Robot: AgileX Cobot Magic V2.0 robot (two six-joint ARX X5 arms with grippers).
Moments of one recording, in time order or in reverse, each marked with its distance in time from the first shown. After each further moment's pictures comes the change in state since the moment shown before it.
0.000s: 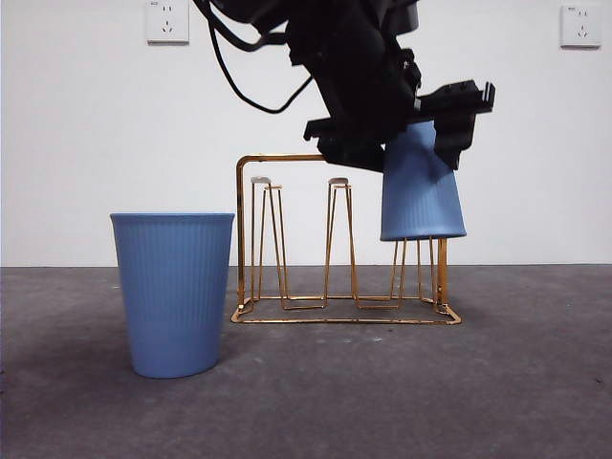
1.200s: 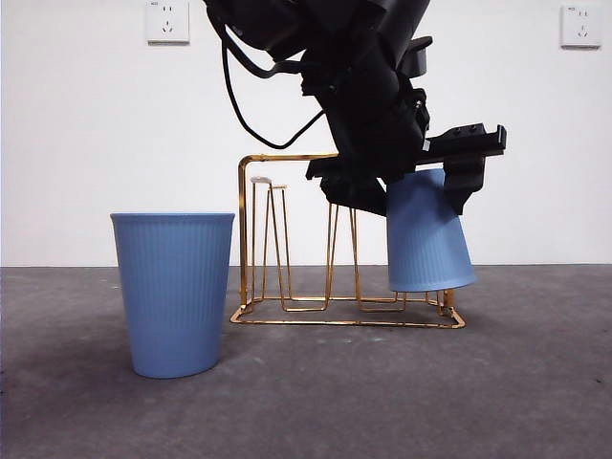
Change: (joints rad) left arm -0.022 0.051 0.008 -0.092 -0.006 -0.113; right arm 0.000 0.000 0.000 0.001 0.000 -0.005
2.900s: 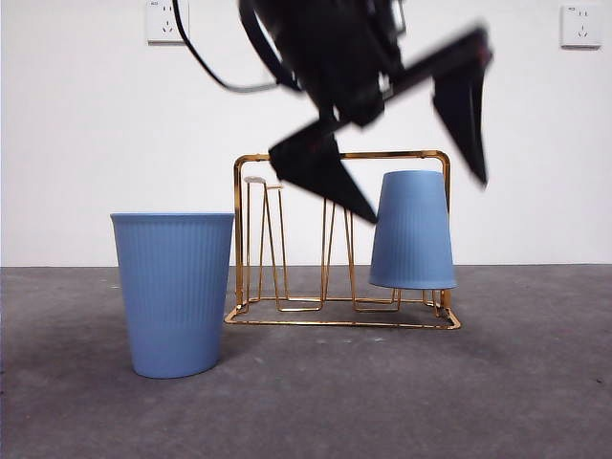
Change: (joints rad) left arm 0.002 -0.240 0.004 -0.605 0.437 -0.078; right arm 0.000 0.001 0.000 0.023 0.000 -0.018
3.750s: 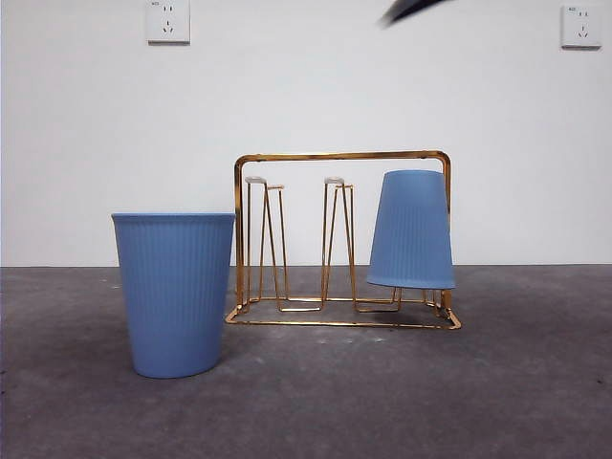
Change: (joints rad) left arm -0.006 -0.905 0.000 -0.420 -0.262 0.081; right arm 0.075 0.609 0.000 0.585 -0.431 0.187
